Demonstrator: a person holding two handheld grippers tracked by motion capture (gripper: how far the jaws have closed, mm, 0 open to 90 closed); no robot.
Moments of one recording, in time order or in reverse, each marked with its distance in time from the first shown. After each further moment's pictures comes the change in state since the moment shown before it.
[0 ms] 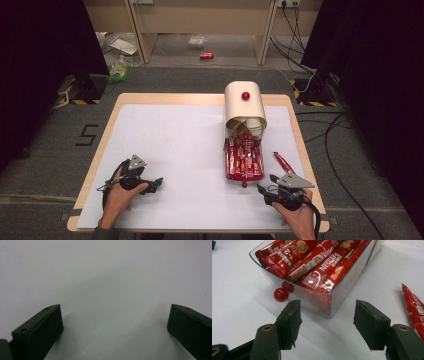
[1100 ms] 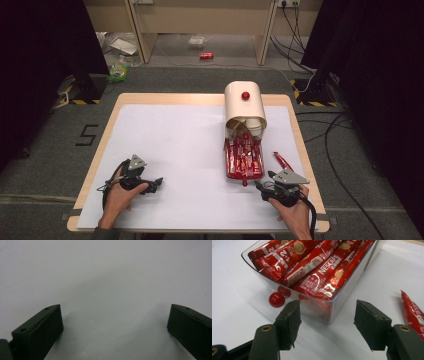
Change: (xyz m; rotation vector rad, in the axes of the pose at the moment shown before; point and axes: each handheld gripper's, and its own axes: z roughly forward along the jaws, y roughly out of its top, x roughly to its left) left arm 0.000 0.000 0.000 0.000 0.000 0.000; right arm -0.002 0.006 0.013 -0.003 -0.026 -0.026
